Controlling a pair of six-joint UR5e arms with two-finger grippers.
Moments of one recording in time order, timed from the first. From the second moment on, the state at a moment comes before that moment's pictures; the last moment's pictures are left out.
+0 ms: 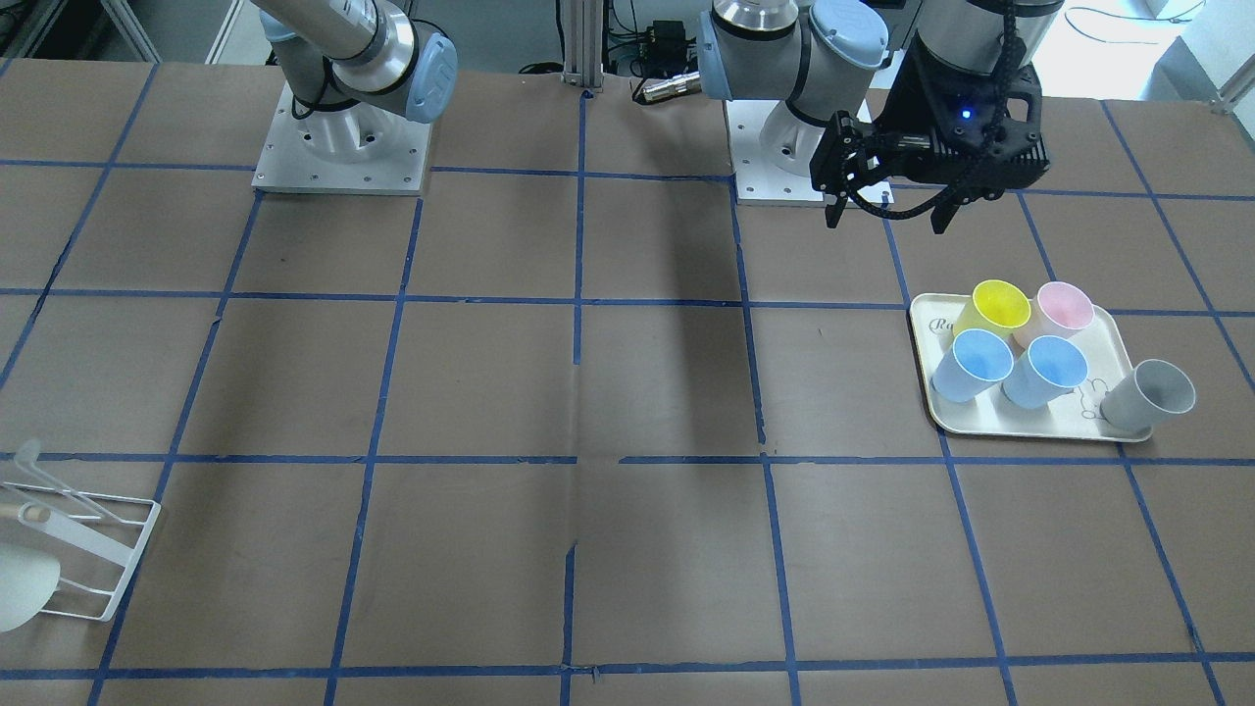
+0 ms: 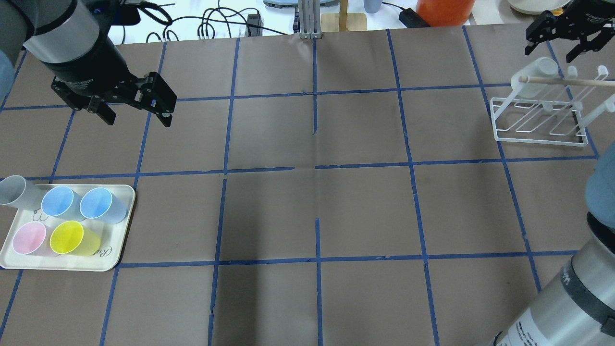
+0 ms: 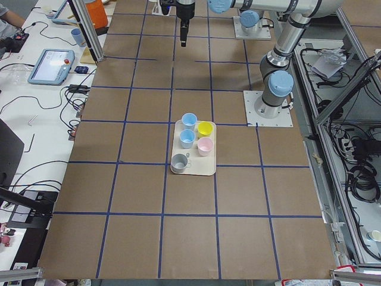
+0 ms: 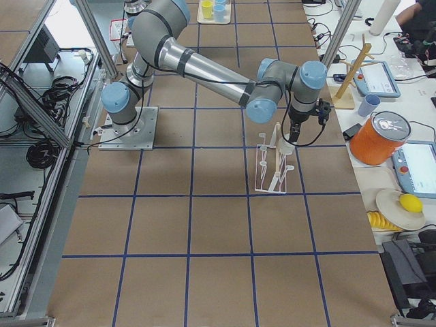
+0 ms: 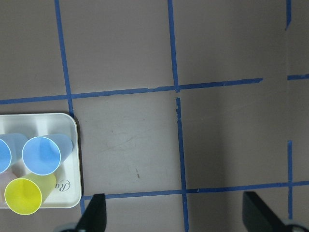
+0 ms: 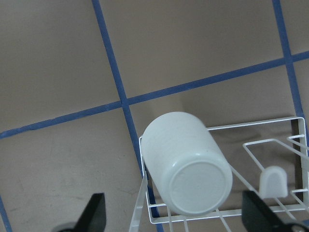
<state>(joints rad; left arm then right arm) -1.54 -1.50 -1.57 -1.61 1.60 0.11 1.14 -1.02 1.19 -1.80 -1.49 -0.18</state>
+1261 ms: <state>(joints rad) -1.52 -1.50 -1.57 -1.61 1.59 0.11 1.41 -1.55 1.33 -1.34 -1.51 0.03</state>
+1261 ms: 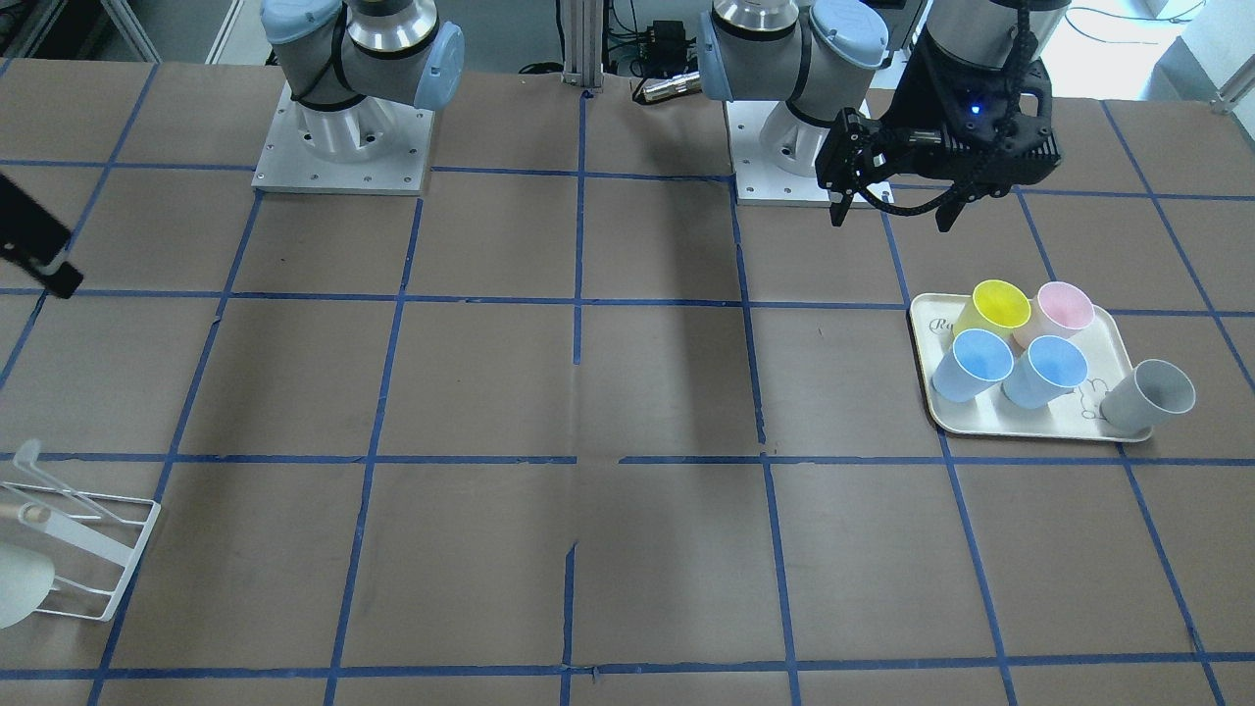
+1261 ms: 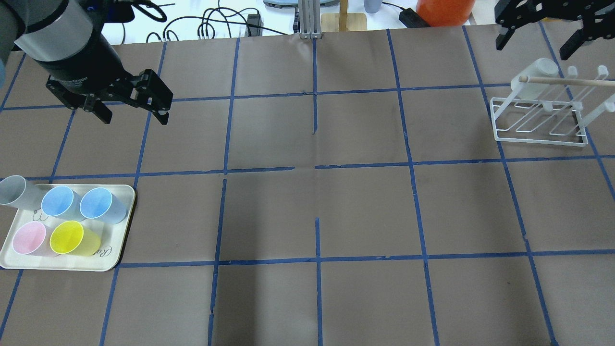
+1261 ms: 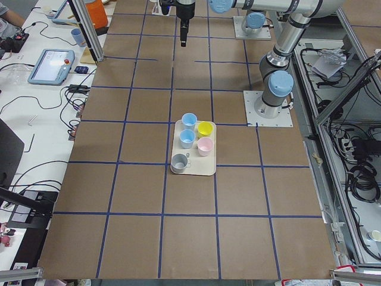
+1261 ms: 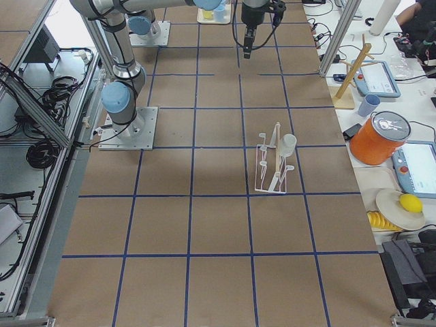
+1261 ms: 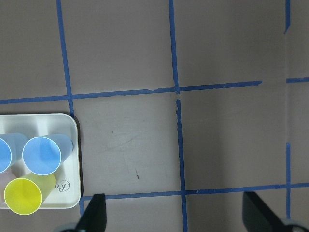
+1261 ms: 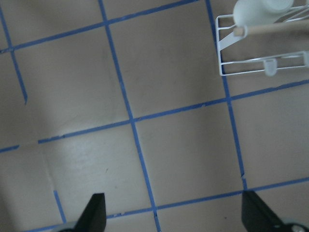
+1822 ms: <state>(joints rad) -1.52 -1.50 -1.57 -1.61 1.59 0.10 1.49 -1.68 1.54 -1.36 -1.56 0.10</state>
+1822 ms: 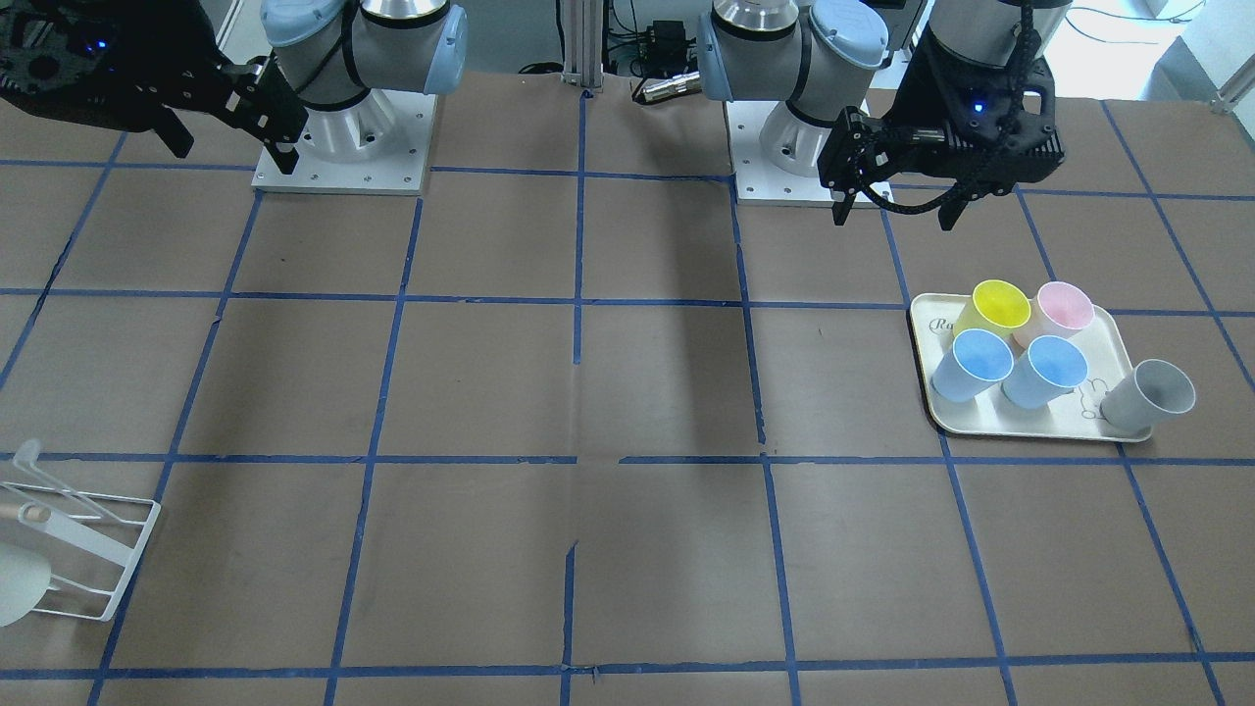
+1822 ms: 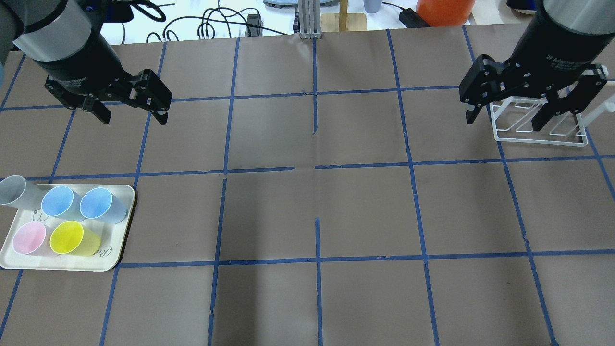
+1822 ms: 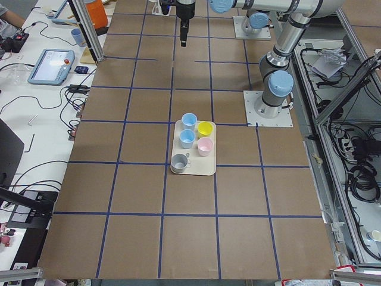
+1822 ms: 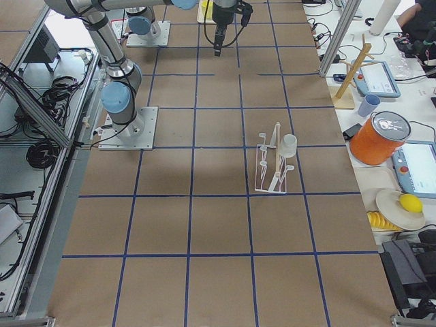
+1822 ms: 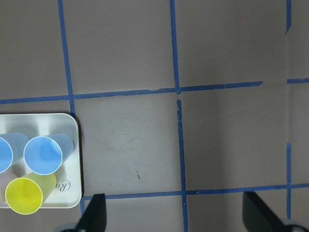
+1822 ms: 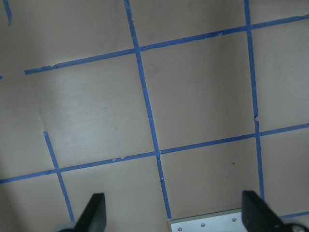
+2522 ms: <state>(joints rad) -1.52 -1.50 -1.57 -1.60 1.59 0.10 1.55 -1.69 1.65 -1.46 -1.57 0.13</state>
